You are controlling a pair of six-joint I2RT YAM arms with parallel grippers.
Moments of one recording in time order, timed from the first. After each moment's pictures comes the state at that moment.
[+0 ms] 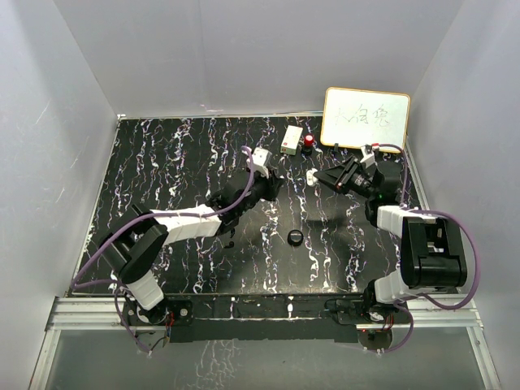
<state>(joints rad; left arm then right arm) -0.82 1.67 0.90 0.58 -0.12 -0.34 -0.06 1.48 0.57 0.74 -0.86 1.02</state>
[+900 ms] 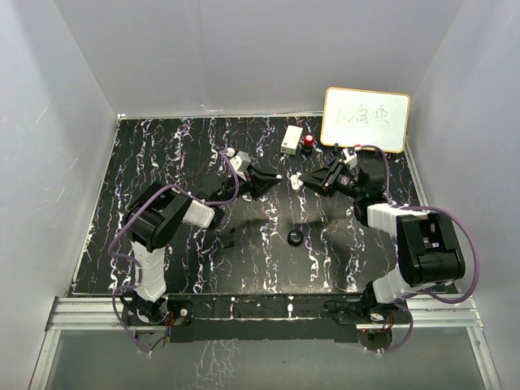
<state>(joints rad) -0.57 1.97 0.79 1.41 0.58 -0.34 0.07 1.51 0.60 0.72 -0.84 1.14</state>
